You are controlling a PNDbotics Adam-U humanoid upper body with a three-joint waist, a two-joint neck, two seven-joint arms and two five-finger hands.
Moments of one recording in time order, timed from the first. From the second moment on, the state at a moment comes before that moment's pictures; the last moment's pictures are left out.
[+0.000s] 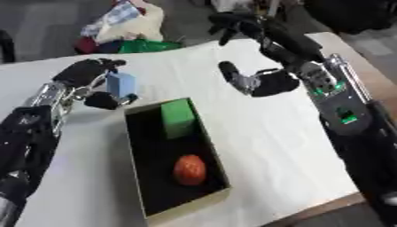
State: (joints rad) left arm -1.15 0.25 0.06 -0.53 -1.44 -0.38 0.00; right arm -0.79 -0.35 0.17 -1.54 0.58 -0.52 0.31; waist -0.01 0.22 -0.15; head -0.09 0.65
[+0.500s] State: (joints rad) left arm -1.14 0.25 0.07 -0.52 -1.42 -0.36 0.08; right arm -0.79 -0.35 0.17 -1.54 0.58 -0.52 0.31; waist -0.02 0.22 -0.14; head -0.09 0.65
